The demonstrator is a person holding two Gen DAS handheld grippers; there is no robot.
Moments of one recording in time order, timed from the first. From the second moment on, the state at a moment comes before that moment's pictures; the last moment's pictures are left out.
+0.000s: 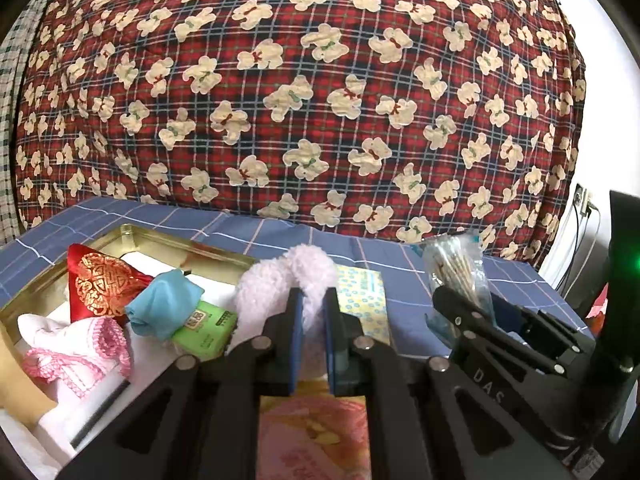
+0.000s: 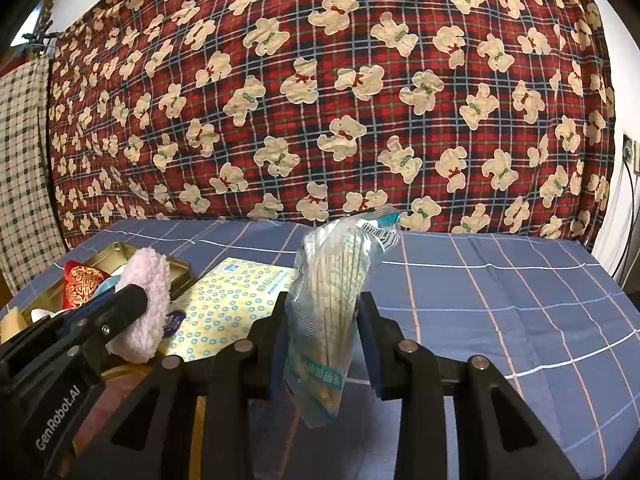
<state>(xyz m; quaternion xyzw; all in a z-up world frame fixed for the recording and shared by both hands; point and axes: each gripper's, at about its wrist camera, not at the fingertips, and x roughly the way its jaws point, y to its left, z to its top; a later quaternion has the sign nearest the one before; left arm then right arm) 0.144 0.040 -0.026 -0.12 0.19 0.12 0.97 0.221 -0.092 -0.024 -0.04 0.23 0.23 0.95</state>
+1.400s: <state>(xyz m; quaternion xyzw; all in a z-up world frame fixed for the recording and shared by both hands) 0.138 0.049 -0.026 -0.12 0.19 0.11 0.97 0.214 -0.084 -0.022 -0.02 0.22 0.25 0.94</state>
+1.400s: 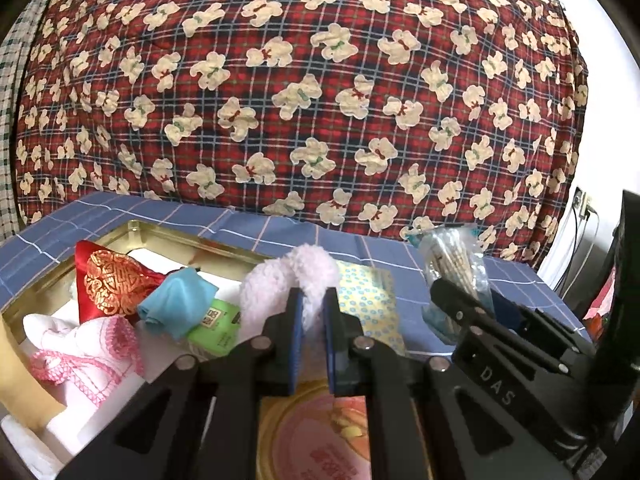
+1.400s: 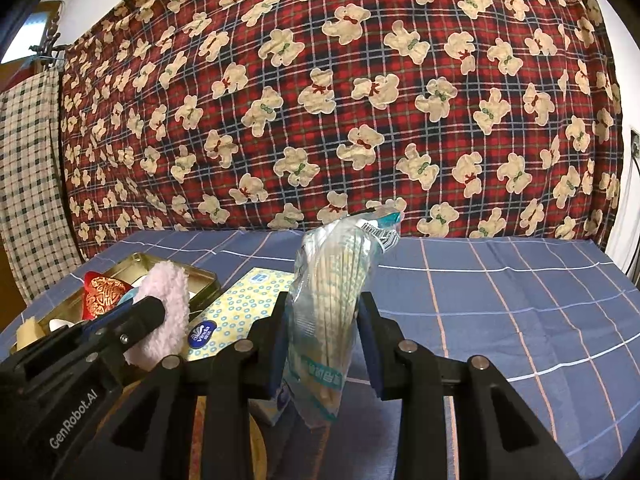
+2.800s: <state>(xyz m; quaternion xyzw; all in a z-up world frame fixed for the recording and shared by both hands) 0.037 0.189 0.012 -0.12 0.21 0.21 0.95 0.135 0.058 0.010 -0.04 0.27 0.42 0.87</state>
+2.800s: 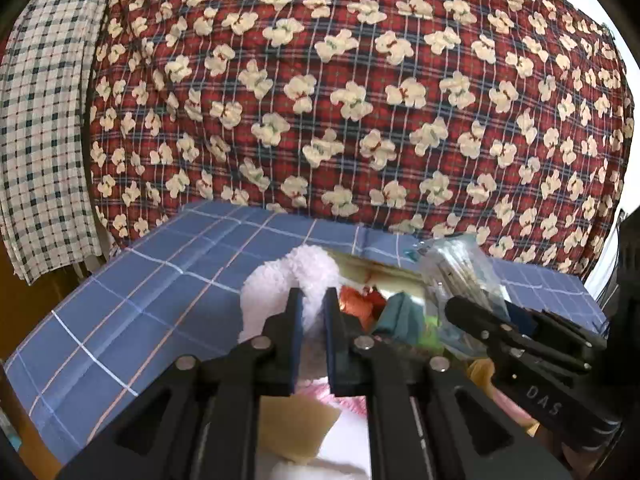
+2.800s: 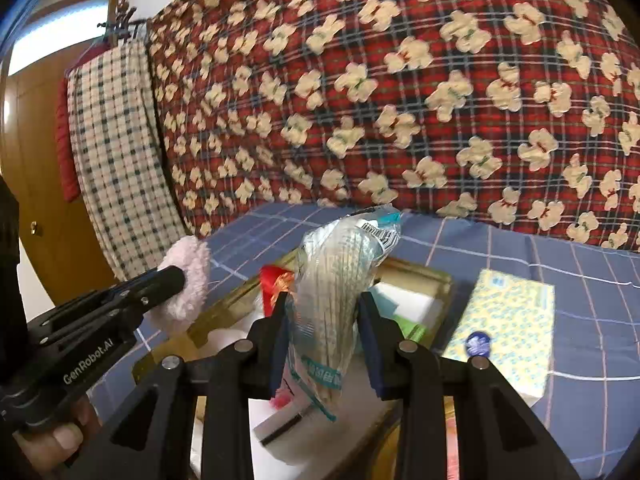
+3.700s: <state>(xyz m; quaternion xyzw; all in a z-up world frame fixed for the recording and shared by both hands) 0.009 0.180 0.005 -0.10 0.21 0.22 0.95 0.110 0.048 0.013 -0.05 0.24 0.42 0.87</state>
